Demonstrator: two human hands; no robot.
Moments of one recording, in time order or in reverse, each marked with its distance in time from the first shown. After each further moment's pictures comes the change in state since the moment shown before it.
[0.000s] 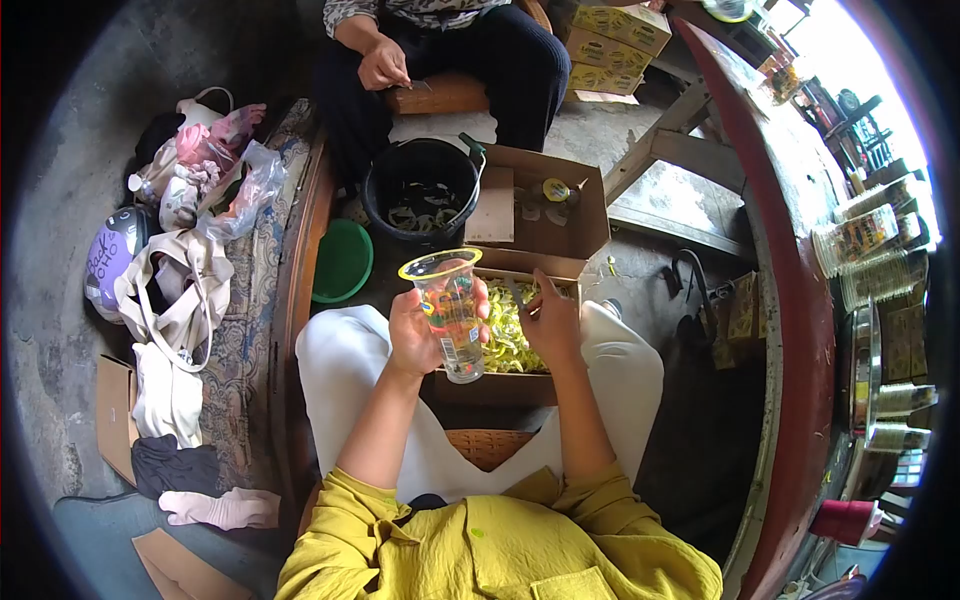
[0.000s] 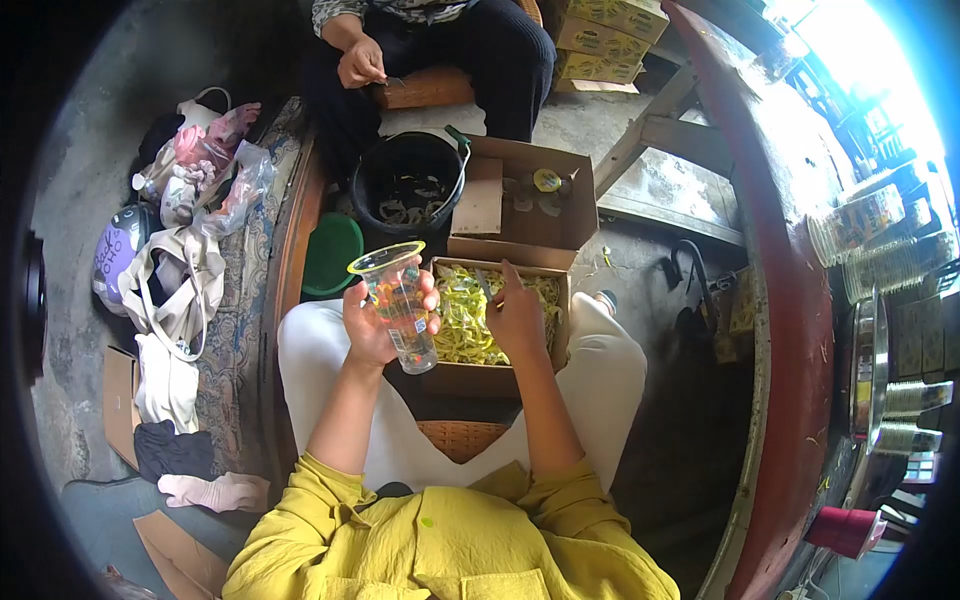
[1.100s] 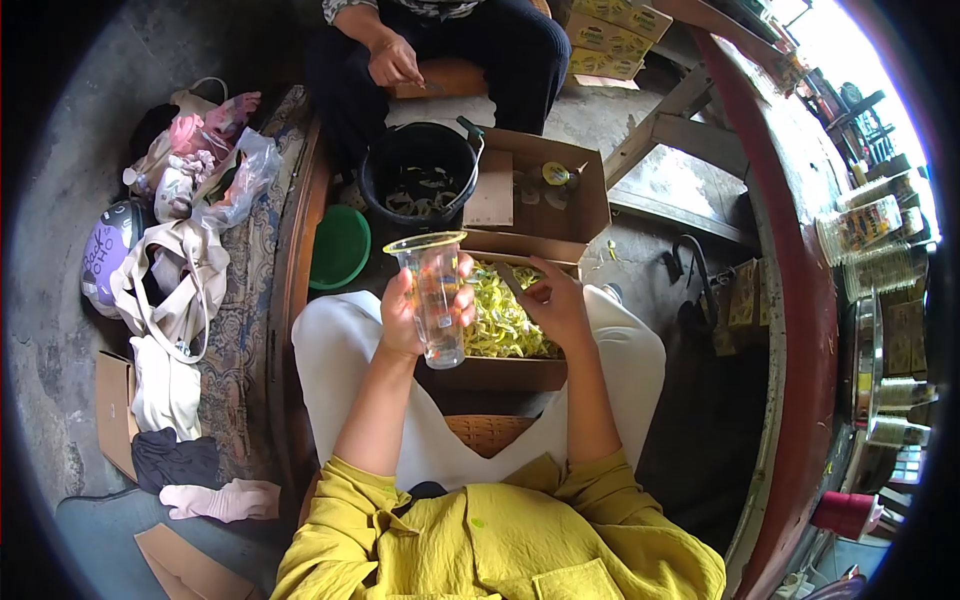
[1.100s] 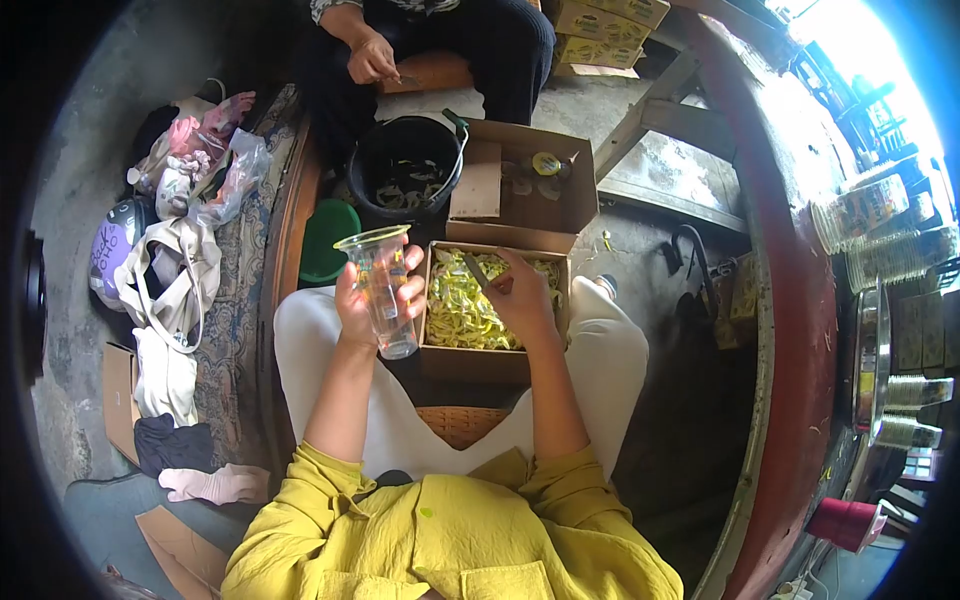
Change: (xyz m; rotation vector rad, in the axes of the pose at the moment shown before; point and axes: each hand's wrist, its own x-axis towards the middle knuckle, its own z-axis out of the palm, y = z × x) left_hand -0.002 0.003 -0.004 -0.043 -0.017 0.008; right_hand 0.003 0.017 -0.005 0.225 -0.115 0.003
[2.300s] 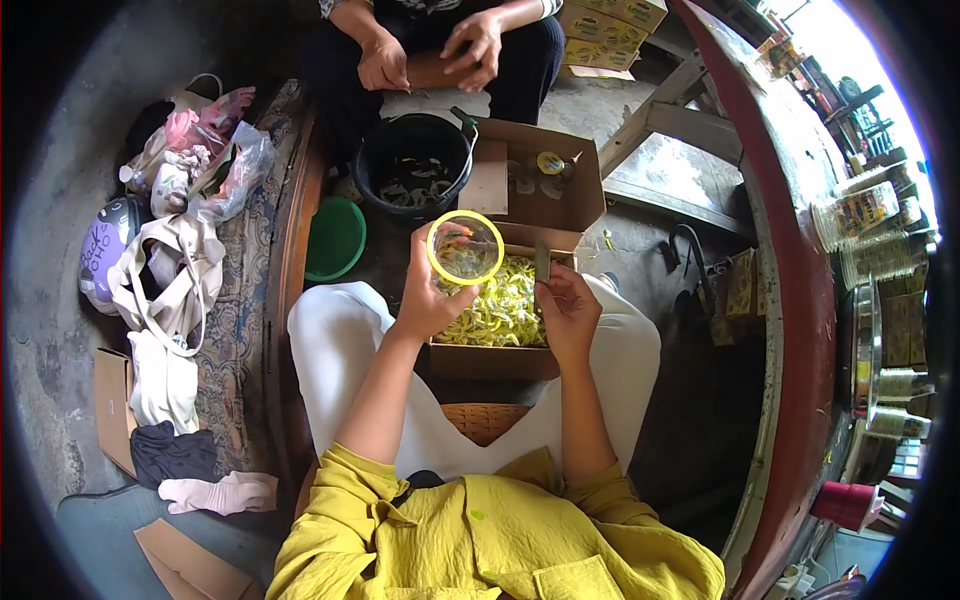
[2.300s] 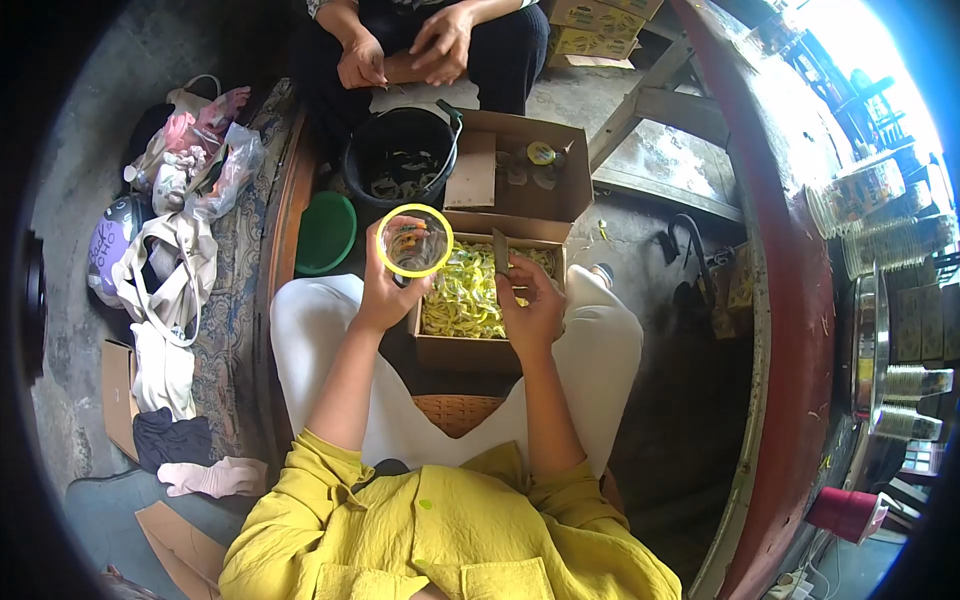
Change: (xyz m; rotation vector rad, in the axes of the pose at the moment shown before) left_hand 0.011 -0.016 -0.004 1.360 0.213 0.359; right_hand -0.038 0.003 0.009 0.431 0.414 -0.071
